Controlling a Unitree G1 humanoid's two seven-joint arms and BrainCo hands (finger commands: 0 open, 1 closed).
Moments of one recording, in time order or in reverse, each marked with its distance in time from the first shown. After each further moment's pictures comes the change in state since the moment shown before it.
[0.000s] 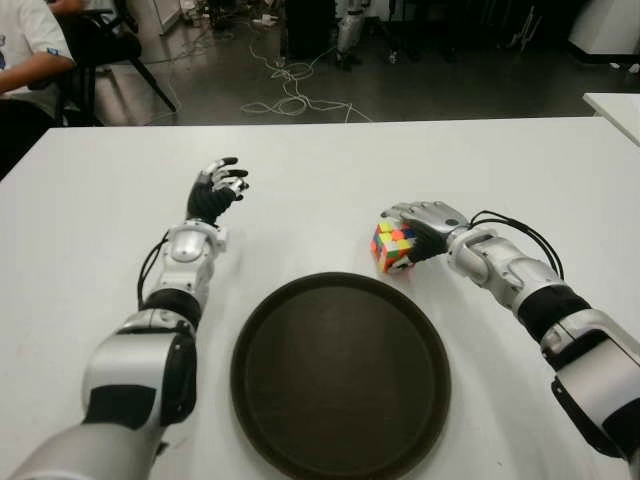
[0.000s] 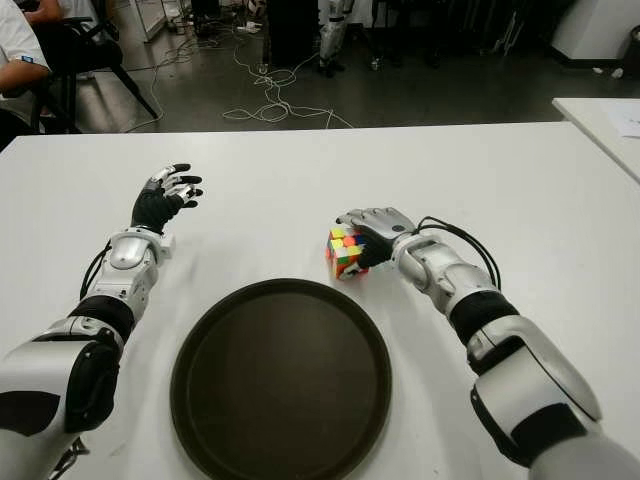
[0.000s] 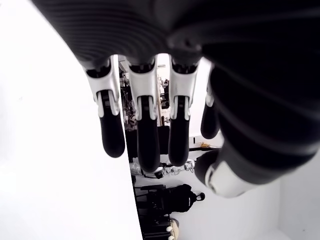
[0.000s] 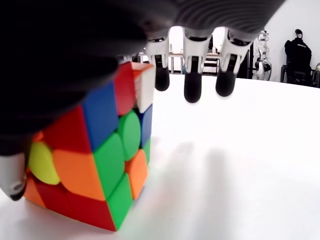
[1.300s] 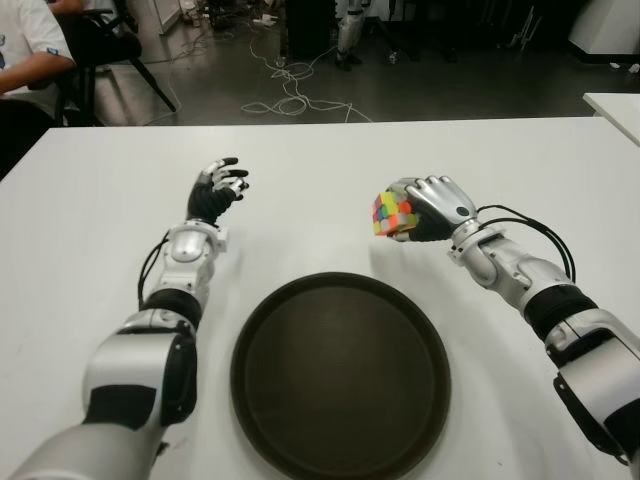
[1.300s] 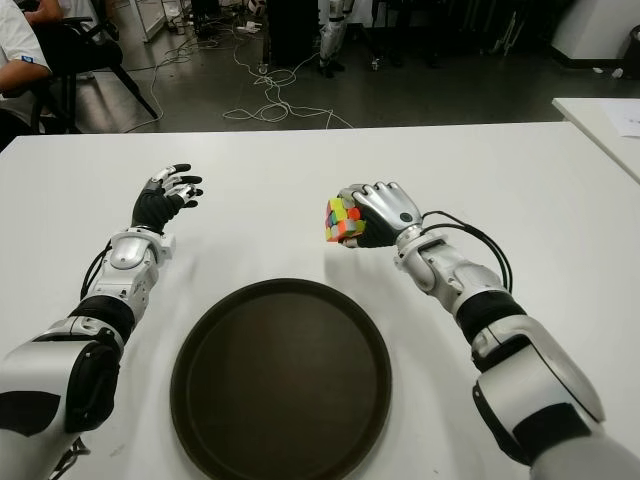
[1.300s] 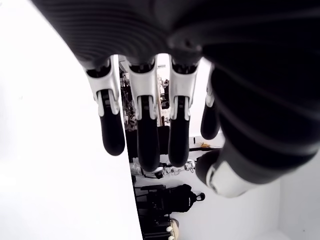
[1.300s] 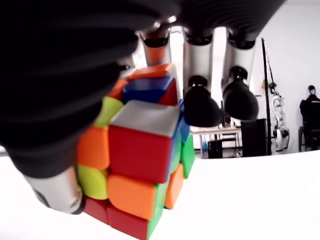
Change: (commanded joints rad) left arm 0.002 -0.004 0.001 -0.001 -0.001 -0.003 -0.002; right arm 0.018 -0.011 -0.070 0.027 0.021 -0.149 -0.370
